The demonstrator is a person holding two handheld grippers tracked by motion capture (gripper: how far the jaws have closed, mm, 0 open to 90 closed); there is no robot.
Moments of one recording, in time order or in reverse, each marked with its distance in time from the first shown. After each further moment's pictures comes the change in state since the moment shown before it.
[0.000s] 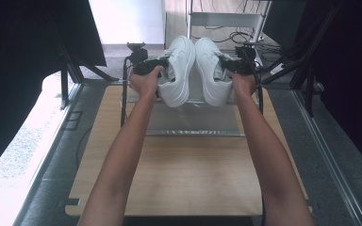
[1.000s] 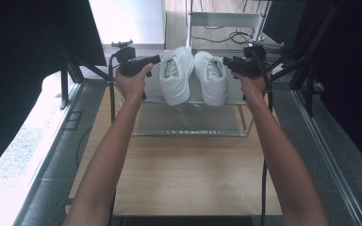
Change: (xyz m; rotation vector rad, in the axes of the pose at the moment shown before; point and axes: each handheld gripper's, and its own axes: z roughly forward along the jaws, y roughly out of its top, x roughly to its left) left arm 0.011 0.003 -0.054 -0.083 -0.040 0.141; right arm 0.003 -0.002 -0.049 -0.132 0.091 -0.132
